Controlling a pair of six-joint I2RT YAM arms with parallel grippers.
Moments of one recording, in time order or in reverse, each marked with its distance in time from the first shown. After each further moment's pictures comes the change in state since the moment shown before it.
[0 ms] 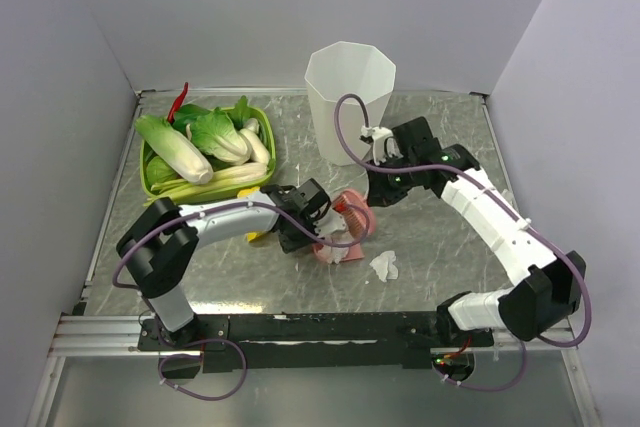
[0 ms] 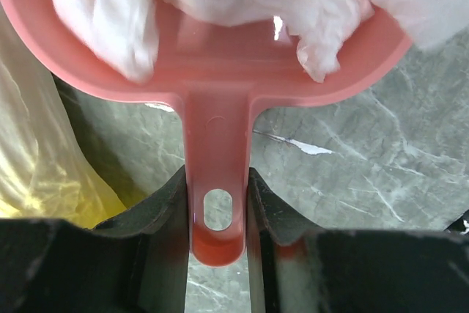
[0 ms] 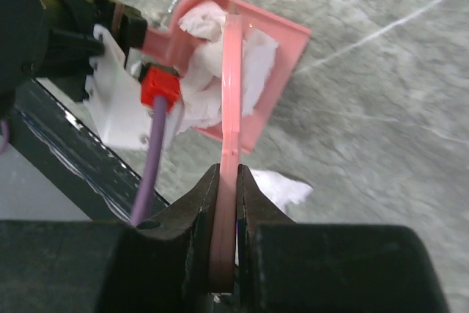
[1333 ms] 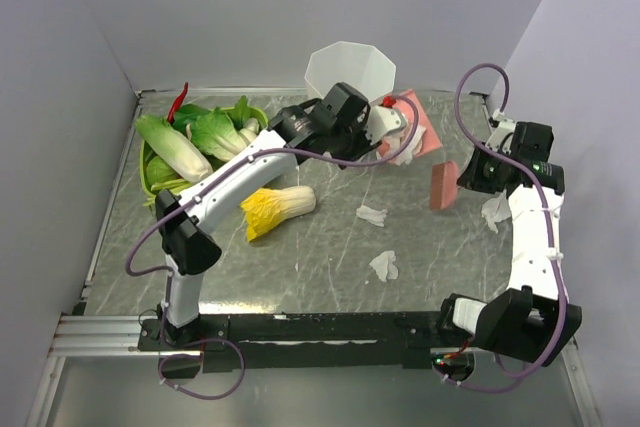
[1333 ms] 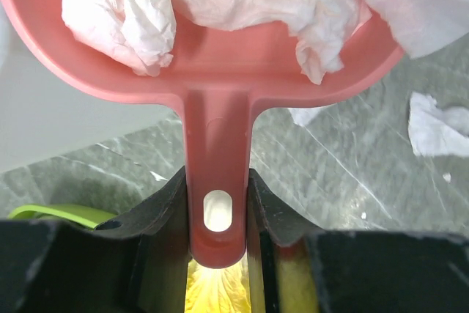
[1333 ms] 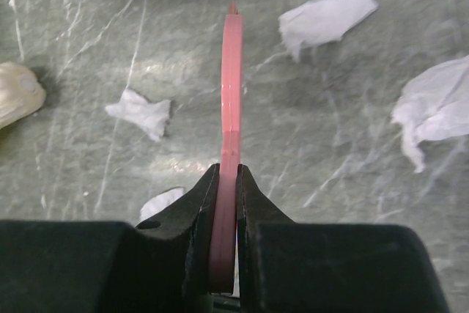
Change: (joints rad) left arm 0.008 0.230 0.986 -0.223 0.005 -0.056; right arm -0.753 -0.145 -0.043 0.006 0.002 -0.005
